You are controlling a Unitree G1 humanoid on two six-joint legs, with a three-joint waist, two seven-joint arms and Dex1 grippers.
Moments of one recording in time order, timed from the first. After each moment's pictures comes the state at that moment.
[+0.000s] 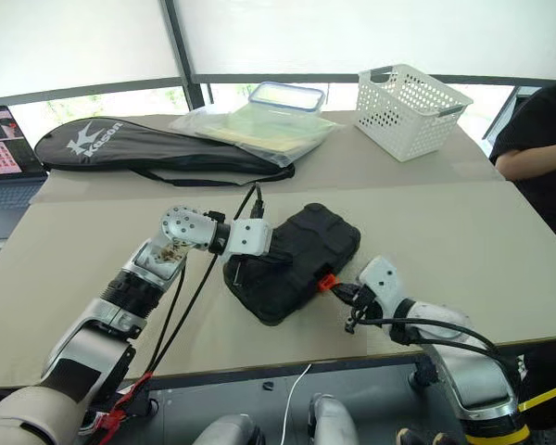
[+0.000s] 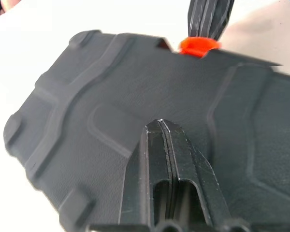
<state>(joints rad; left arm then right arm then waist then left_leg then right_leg) -0.87 0.39 -0.39 0.45 0.05 -0.17 -1.25 -0.10 -0.62 -0.02 -0.49 0.30 0.58 0.70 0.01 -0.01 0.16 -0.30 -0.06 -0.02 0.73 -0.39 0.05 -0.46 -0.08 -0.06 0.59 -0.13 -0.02</state>
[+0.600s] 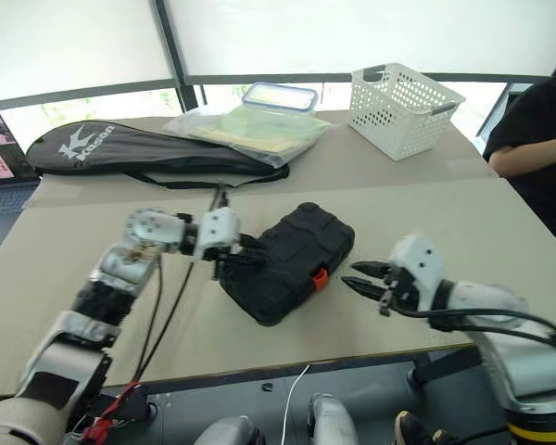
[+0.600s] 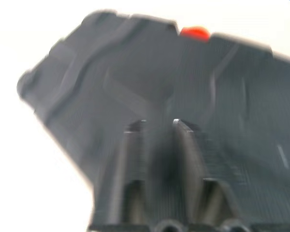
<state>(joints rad) -0.70 0.62 -0.20 0.26 -0.13 0.10 -1.30 -0.10 -0.86 -0.24 -0.45 0.52 0.59 0.96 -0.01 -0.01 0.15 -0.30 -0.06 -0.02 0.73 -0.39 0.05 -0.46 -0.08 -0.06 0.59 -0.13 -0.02</state>
